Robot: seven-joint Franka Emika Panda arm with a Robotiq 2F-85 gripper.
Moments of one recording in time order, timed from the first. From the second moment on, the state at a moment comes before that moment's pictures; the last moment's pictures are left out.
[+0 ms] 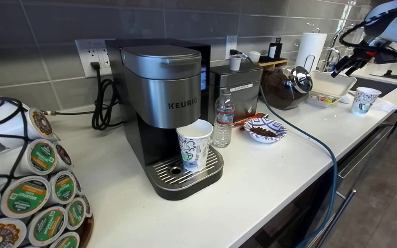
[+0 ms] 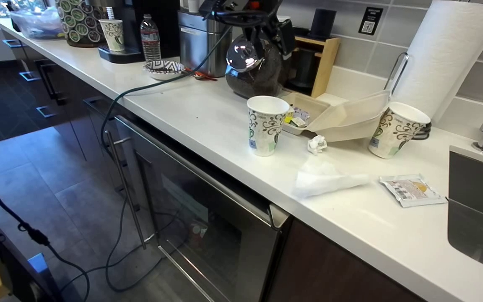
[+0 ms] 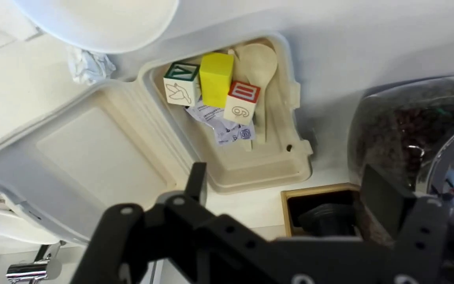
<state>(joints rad) -0.26 0.46 -0.32 -1.66 0.46 2.55 -0.61</state>
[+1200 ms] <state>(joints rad) -0.50 0.76 -0.09 -1.23 0.31 2.24 -0.41</state>
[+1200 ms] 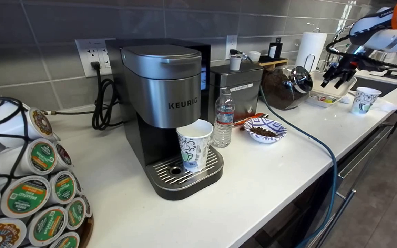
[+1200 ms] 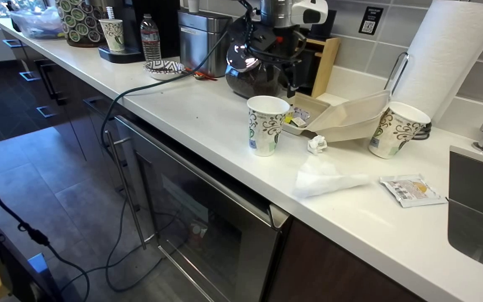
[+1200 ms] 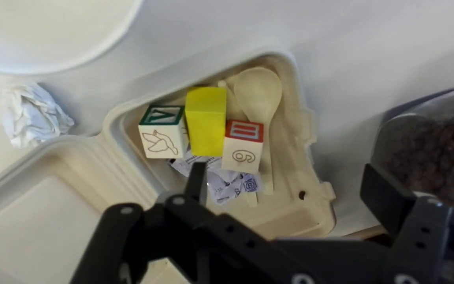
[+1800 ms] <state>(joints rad) -0.48 0.89 -0.11 -1.09 0.27 2.26 -0.18</state>
